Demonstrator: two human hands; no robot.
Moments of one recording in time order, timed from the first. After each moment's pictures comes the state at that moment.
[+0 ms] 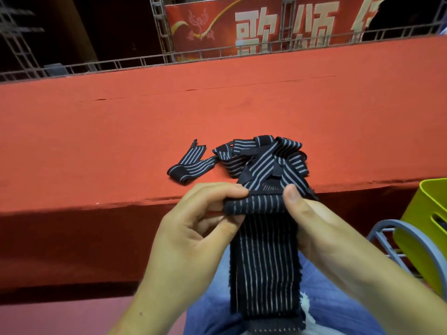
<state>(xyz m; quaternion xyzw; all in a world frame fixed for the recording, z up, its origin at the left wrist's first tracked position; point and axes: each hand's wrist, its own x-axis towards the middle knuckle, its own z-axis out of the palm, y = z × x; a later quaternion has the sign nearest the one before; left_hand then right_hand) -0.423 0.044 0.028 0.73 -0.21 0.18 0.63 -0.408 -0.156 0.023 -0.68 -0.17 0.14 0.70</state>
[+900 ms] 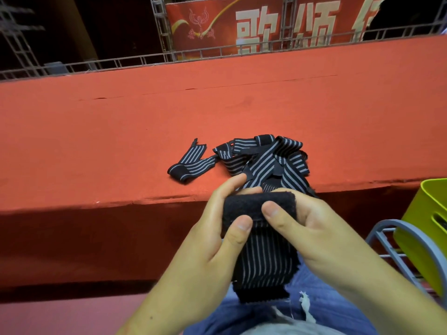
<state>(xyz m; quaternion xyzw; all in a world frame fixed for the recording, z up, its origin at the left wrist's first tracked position) -0.428 0.044 0.019 0.80 -0.22 0.04 0.56 -0.409 -0.149 0.021 -0.71 -0.19 0.04 0.67</state>
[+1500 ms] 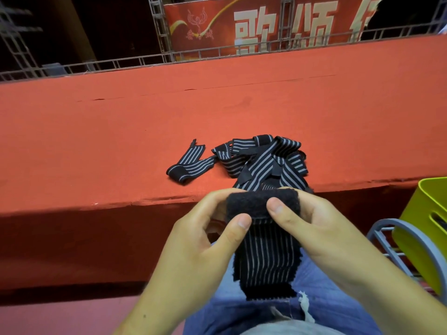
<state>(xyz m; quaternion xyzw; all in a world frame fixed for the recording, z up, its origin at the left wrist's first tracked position) -0.427 0.045 0.025 0.79 -0.19 0.09 0.58 -0.408 -0.155 0.021 -0.72 -0.14 0.05 0.68</state>
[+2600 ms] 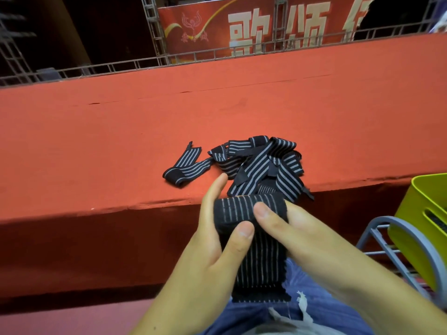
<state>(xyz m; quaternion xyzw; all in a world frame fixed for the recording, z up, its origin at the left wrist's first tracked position) -0.436 0.036 0.022 0.79 -0.18 0.03 0.58 -0.414 -0.150 0.025 -0.71 -0.18 0.14 0.67</state>
